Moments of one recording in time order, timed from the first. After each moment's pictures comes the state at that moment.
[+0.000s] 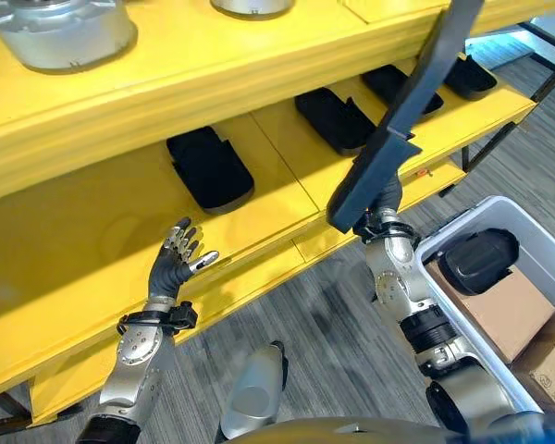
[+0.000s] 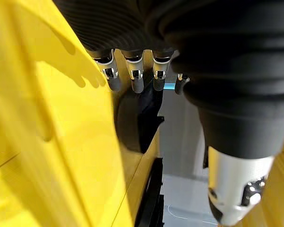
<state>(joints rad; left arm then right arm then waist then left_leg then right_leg) 0.14 0.50 -0.06 0.06 -0.53 -0.27 0.07 -0.47 -0.07 0.27 0.29 0.64 -0.30 -0.28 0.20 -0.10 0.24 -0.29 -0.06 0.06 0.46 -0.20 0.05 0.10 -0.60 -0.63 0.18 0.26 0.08</state>
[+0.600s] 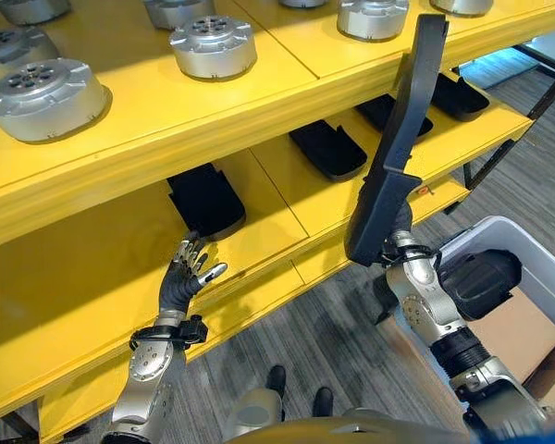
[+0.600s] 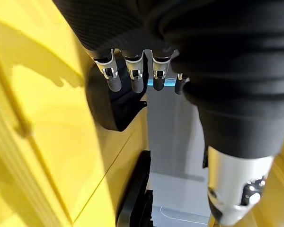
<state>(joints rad) 0.23 0.41 -0.08 0.04 -0.52 -0.27 0.05 -0.33 -0.26 0.35 0.23 0.64 -0.27 -0.20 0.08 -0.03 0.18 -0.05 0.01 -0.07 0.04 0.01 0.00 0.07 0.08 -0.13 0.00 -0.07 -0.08</state>
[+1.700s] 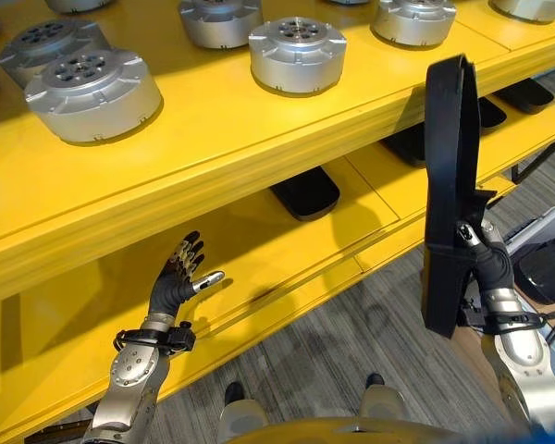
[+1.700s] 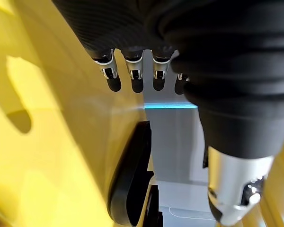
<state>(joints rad) 0.26 0.47 -0.03 0.01 -0.48 -0.27 -0.03 0.27 -0.46 -0.01 -0.22 0.27 -0.28 -0.10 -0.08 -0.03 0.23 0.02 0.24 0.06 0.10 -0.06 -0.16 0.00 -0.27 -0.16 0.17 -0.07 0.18</state>
